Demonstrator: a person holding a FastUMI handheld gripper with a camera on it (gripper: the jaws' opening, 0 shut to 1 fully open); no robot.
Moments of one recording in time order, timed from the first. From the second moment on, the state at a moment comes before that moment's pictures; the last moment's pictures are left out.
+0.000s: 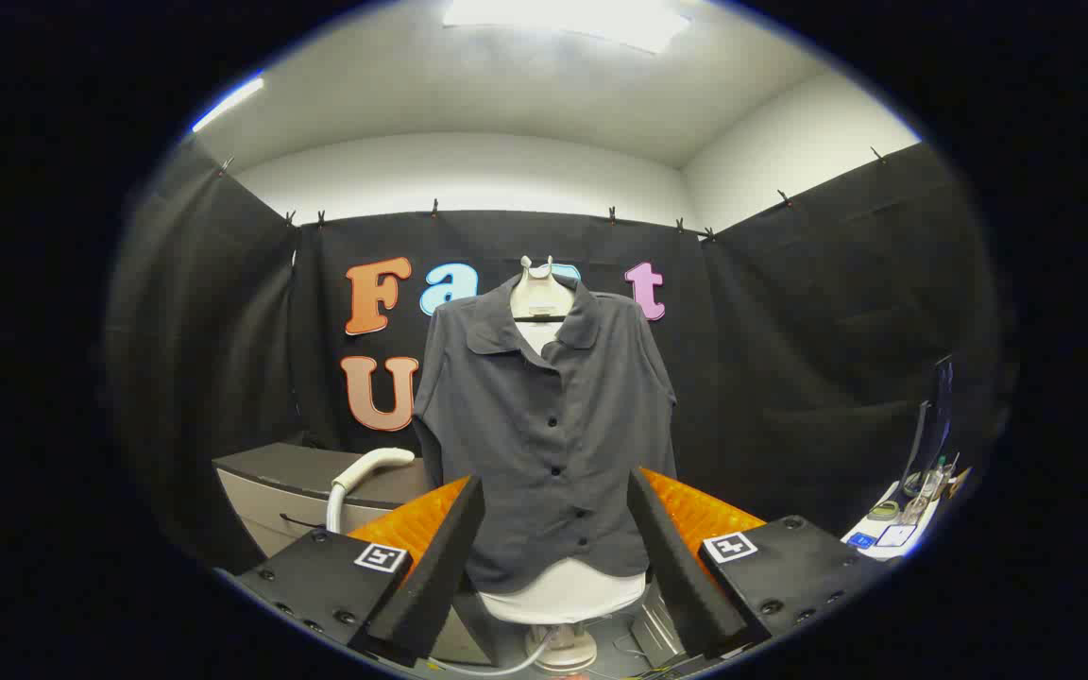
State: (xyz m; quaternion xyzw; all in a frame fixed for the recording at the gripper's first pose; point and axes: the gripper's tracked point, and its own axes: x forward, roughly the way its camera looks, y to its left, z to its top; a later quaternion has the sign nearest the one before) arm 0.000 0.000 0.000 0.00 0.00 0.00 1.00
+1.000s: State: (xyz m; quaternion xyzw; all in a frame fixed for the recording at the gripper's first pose) arm -0.002 0.004 0.002 -0.01 0.00 0.00 1.00
